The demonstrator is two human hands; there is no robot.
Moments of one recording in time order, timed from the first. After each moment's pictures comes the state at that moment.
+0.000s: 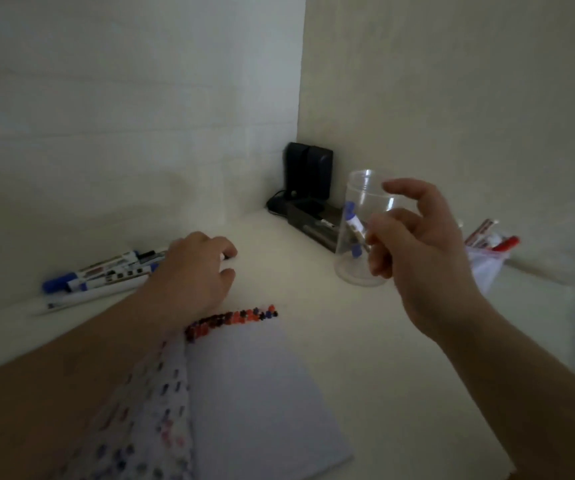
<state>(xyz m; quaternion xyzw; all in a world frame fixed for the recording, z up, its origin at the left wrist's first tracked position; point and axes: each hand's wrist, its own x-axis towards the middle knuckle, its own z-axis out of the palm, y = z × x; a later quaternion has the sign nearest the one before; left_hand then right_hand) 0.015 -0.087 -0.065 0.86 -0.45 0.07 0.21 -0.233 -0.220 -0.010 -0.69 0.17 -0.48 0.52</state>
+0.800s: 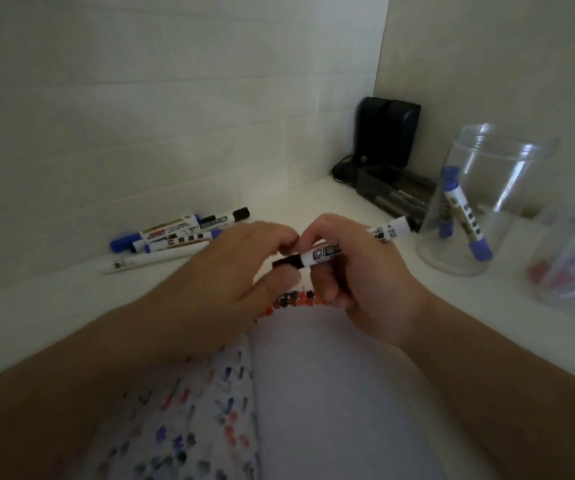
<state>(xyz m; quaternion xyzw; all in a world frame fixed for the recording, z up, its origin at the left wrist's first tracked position) -0.002 -0.018 -0.066 0.75 -0.60 0.07 0.27 -0.118 -0.182 -0.066 -0.66 0.08 -0.17 0.73</state>
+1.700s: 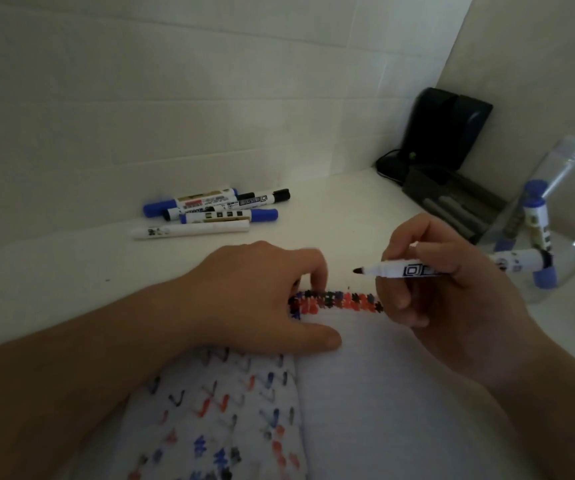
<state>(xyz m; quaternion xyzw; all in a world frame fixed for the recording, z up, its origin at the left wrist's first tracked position) 0.015 -0.009 -0.071 0.83 -0.54 -0.10 0.12 -0.124 -0.191 -0.071 -0.63 0.00 -0.15 0.76</state>
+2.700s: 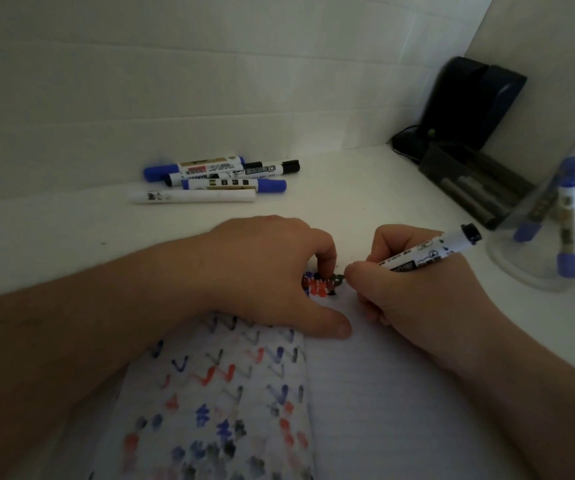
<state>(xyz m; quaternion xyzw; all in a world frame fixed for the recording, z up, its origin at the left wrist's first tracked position) 0.017 -0.022 -0.075 0.84 -0.52 -0.13 0.07 -0.112 -0.161 -0.081 -0.84 0.20 -0.16 0.48</state>
